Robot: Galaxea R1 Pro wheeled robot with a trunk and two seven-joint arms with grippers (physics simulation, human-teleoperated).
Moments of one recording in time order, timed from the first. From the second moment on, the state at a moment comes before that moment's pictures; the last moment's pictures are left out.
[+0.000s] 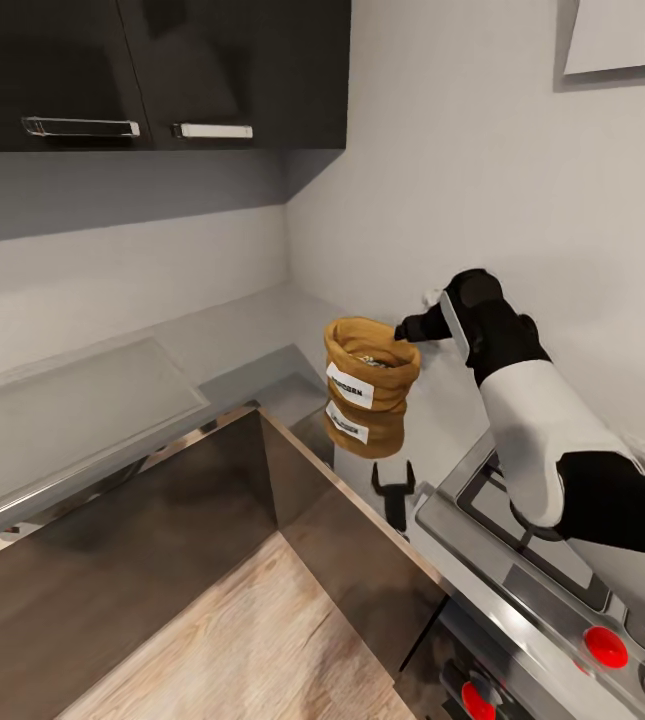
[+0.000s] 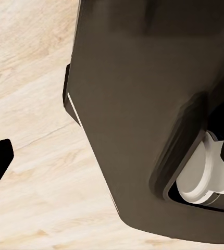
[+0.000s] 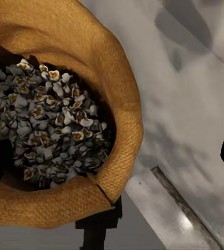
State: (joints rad) left arm 0.00 -0.01 0.00 -0.05 0.25 -0.04 0.00; right arm -1.45 0.06 -0.01 -0.67 0.22 1.04 0.16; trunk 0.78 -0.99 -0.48
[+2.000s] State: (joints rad) left arm 0.00 -0.01 0.00 -0.05 0.25 -0.04 0.00; right arm -1.39 0.03 -0.01 -0.61 0.22 1.04 0.17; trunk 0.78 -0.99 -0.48
